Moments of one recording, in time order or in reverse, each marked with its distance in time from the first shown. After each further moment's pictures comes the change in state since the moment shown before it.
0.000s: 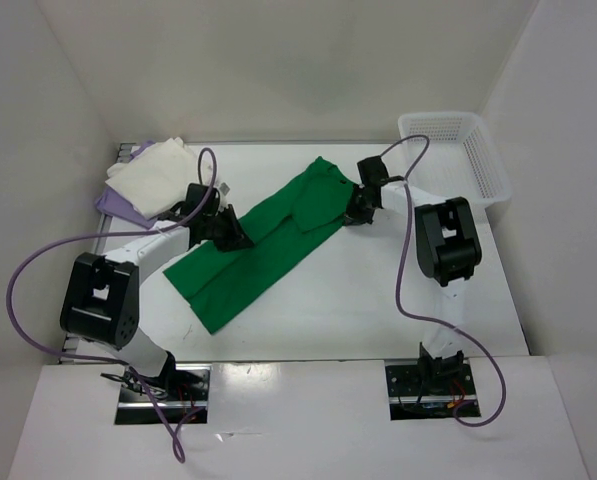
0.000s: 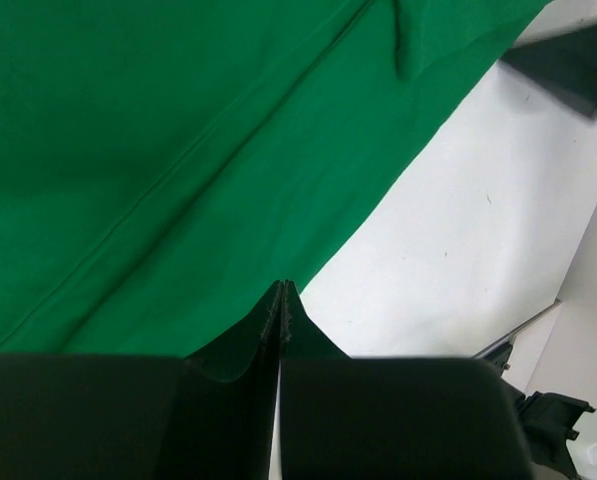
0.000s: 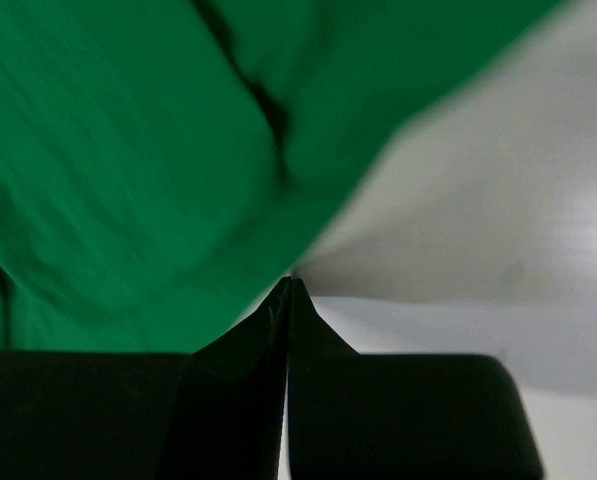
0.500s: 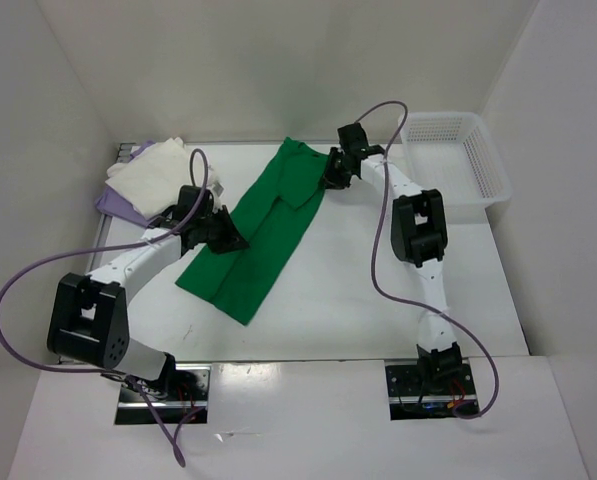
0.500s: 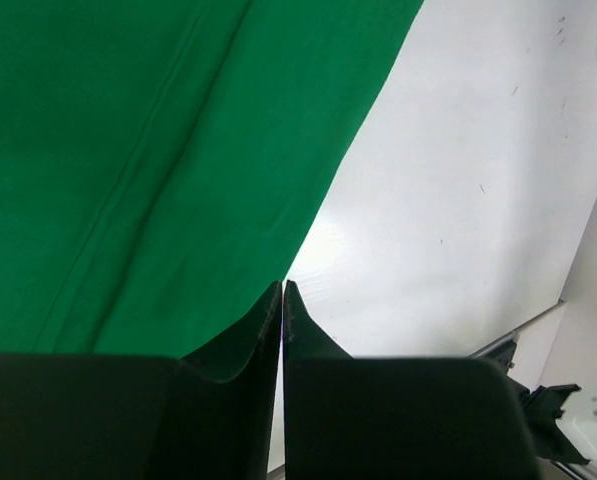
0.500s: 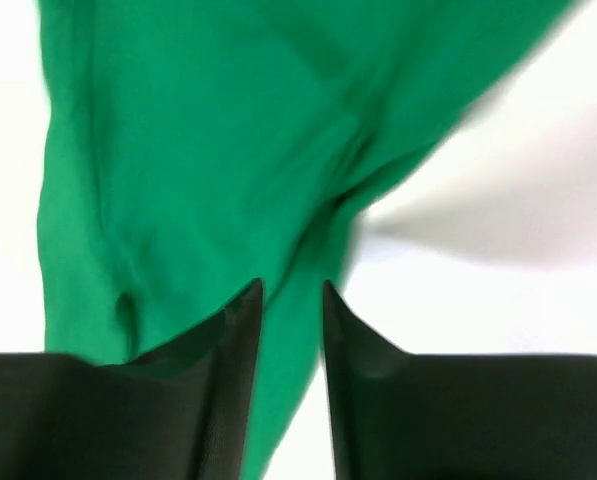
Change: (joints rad) left arm 0.000 -0.127 -0.052 -0.039 -0.026 0.004; right arm 0.034 0.405 0.731 -0.132 -0.034 -0.005
